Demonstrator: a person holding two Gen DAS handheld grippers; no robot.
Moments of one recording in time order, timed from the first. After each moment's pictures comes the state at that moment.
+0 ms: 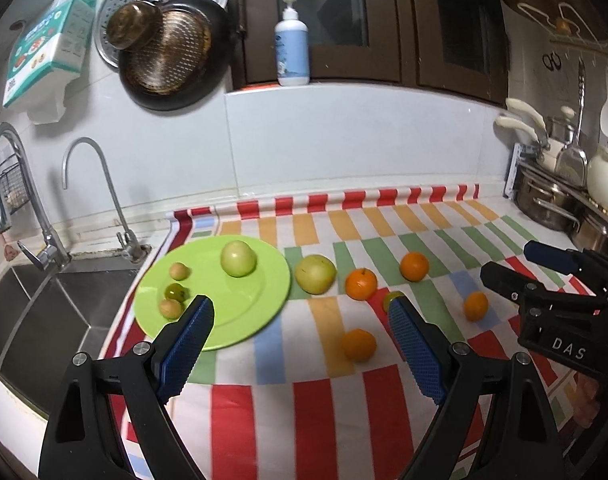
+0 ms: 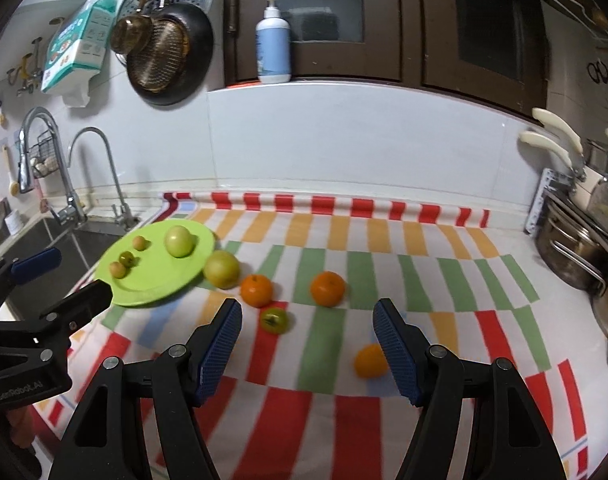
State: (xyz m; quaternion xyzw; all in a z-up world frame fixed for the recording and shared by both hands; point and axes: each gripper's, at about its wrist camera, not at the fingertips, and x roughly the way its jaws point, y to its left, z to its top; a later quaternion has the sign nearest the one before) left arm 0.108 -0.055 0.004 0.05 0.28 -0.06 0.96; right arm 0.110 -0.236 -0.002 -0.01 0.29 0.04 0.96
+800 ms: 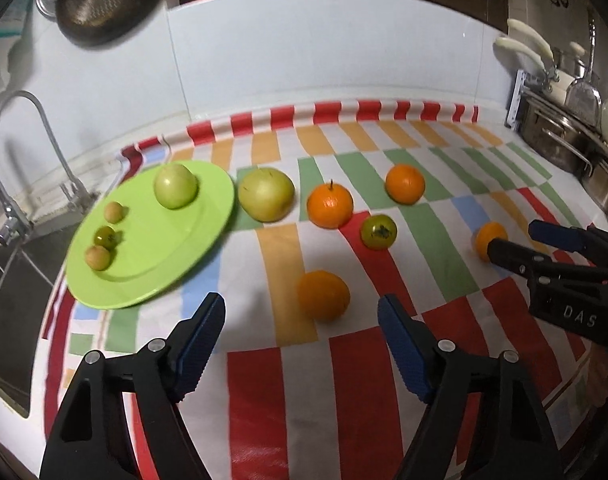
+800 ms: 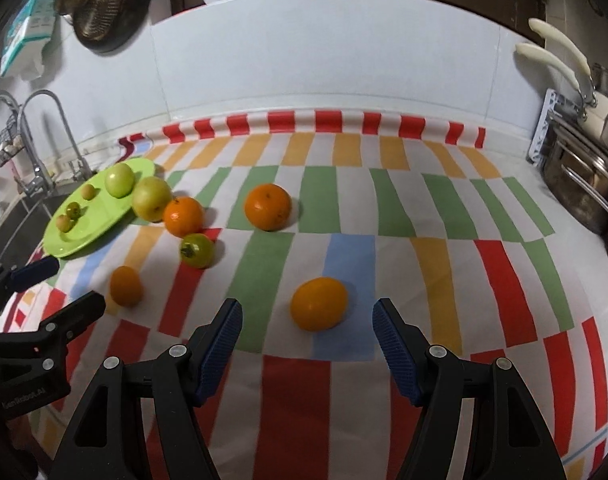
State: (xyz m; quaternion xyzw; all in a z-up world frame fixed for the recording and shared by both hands) left arm 0.154 -0.098 -0.070 0.07 0.40 -0.08 0.91; right arm 0.151 -0.286 -0.077 0.02 0.40 0.03 0.92
